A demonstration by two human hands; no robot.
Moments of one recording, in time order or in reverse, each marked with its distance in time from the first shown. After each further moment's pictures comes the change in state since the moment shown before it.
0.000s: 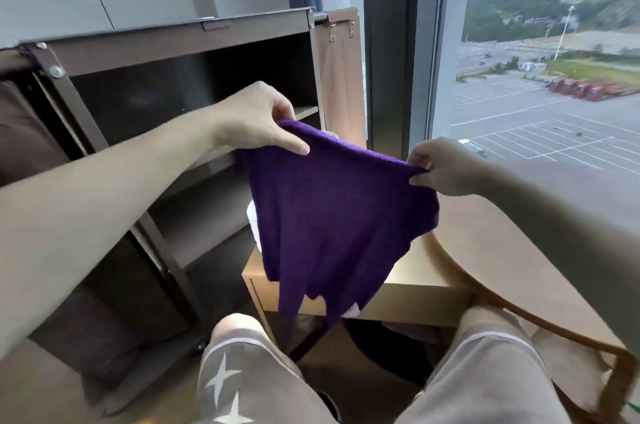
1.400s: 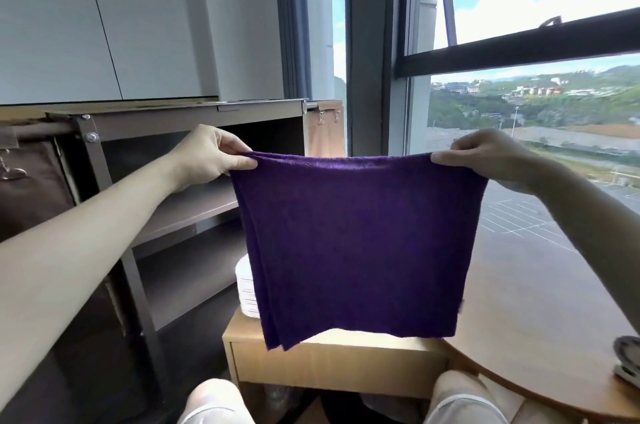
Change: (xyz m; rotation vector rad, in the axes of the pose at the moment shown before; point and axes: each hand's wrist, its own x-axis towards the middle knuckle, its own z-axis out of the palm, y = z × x) left_hand -0.046 -0.024 -0.058 -0.412 0.335 0.000; right_hand -0.064 -0.037 -0.164 0.408 0.198 0.105
